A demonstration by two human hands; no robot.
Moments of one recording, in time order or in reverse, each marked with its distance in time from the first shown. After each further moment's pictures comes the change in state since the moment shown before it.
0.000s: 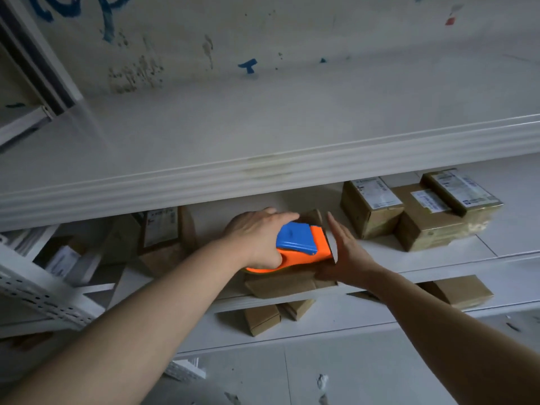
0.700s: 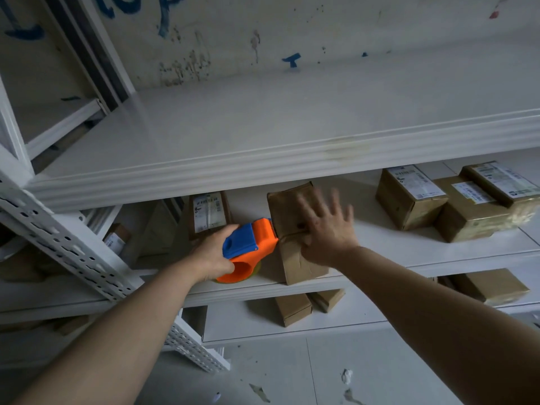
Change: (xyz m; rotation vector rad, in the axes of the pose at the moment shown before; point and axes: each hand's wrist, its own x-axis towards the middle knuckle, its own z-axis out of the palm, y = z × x) left_hand -0.097 -0.165 0.045 -0.592 -0.082 -0.391; right_hand 0.016 -0.134 0.073 -0.536 0.093 -0.120
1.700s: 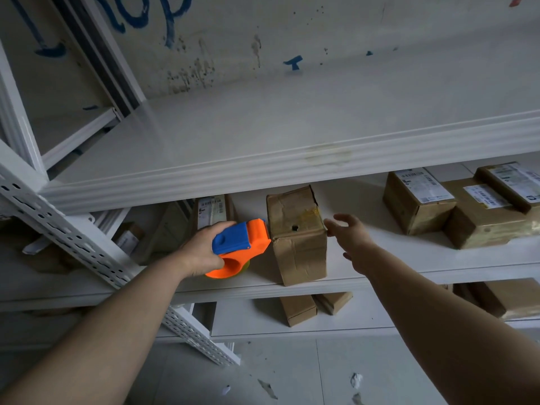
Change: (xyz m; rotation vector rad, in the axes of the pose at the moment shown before) left_hand -0.009 0.007 -0.013 -0.028 0.043 -0.018; right_hand -0.002 0.055 0.003 1.208 -0.041 0.549
